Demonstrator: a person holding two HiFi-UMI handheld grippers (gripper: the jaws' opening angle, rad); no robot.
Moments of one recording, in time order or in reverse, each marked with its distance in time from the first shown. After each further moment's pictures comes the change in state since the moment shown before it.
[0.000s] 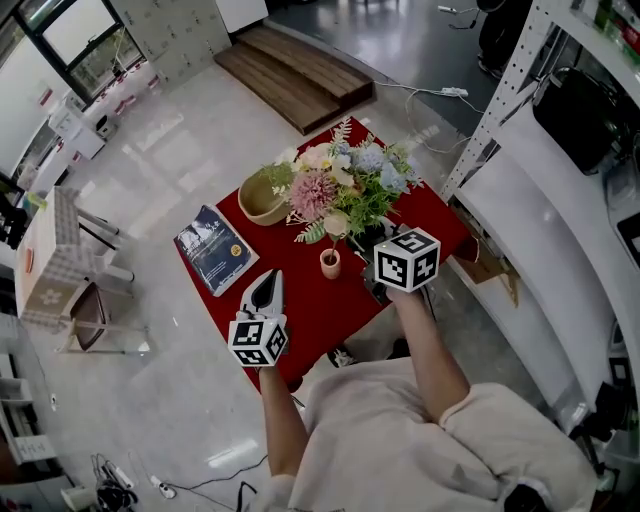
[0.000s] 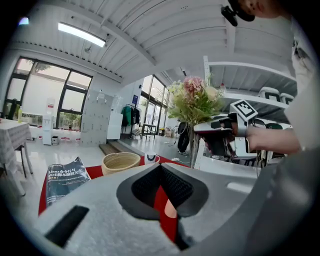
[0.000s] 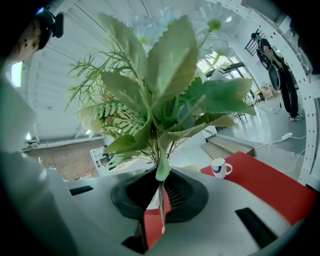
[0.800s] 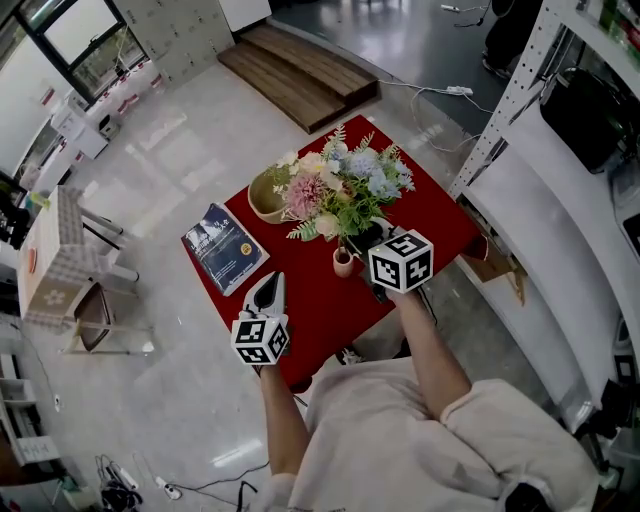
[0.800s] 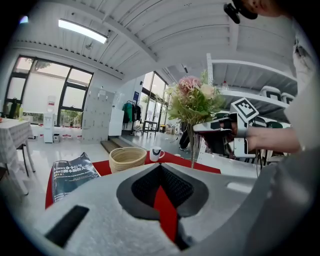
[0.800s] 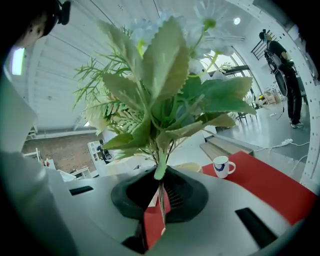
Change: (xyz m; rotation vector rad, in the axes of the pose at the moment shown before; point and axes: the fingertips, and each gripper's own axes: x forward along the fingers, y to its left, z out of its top) left arm -0.009 0.034 -0.018 -0.009 0.043 0.001; right arm 0.031 0.010 -0.026 -0.068 0.039 -0.029
